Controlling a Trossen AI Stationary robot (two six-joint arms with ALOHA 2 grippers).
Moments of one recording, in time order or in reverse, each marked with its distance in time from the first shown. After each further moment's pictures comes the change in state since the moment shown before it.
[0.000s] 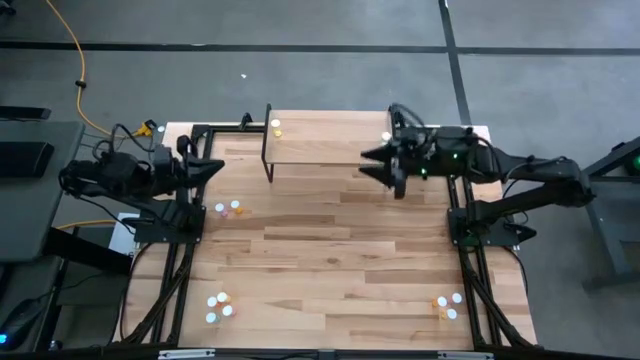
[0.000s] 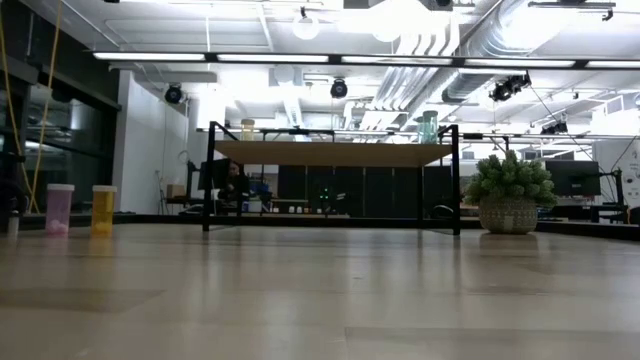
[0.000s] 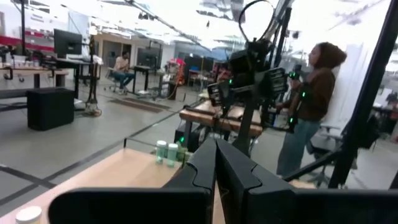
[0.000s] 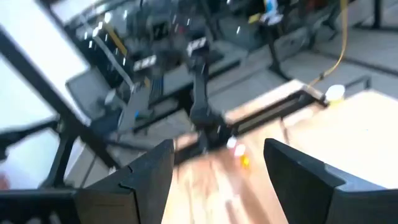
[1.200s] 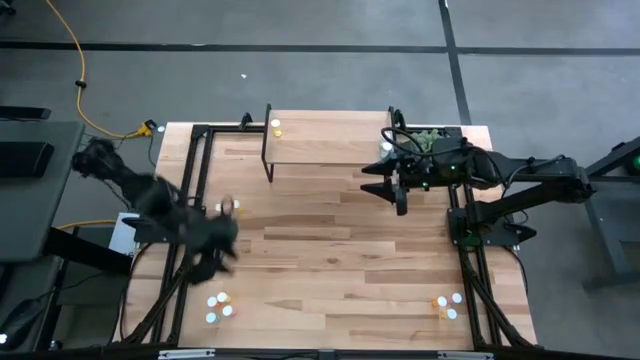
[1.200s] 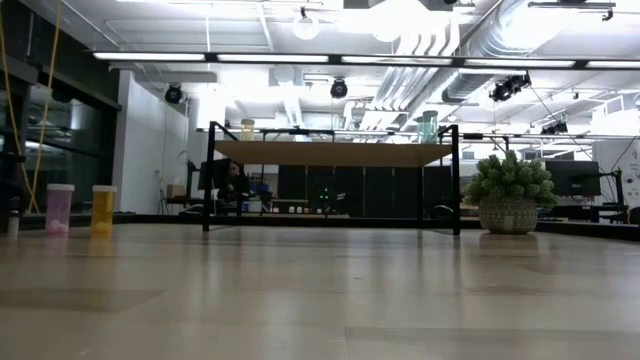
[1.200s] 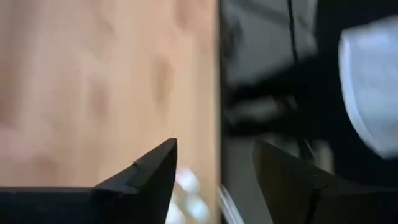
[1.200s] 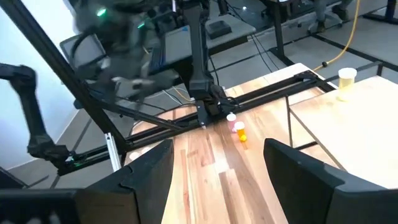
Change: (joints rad) left arm -0.345 0.694 0.456 -0.772 0.643 -0.709; right arm 0.076 -0.003 0.000 -0.090 0.033 -0.081
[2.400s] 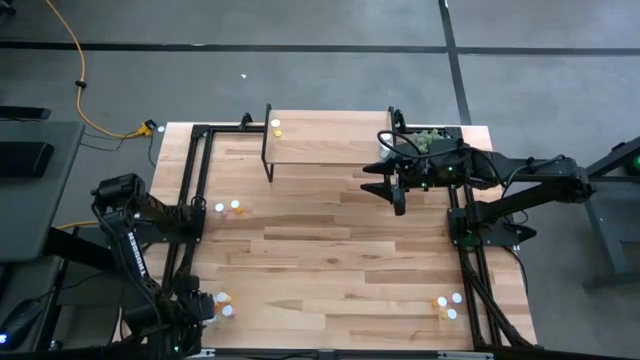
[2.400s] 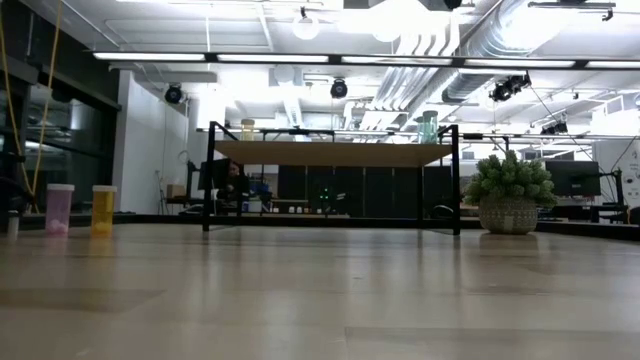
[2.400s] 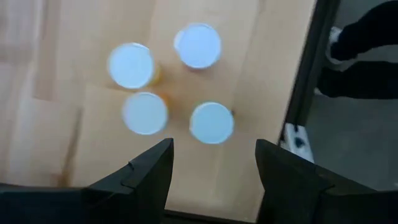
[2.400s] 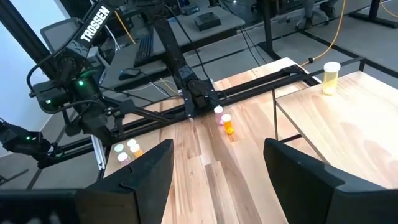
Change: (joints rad) left arm -0.619 0.555 -0.003 -0.035 -0.310 -0.685; right arm 0.000 0.002 0.000 -0.043 0.033 -0.032
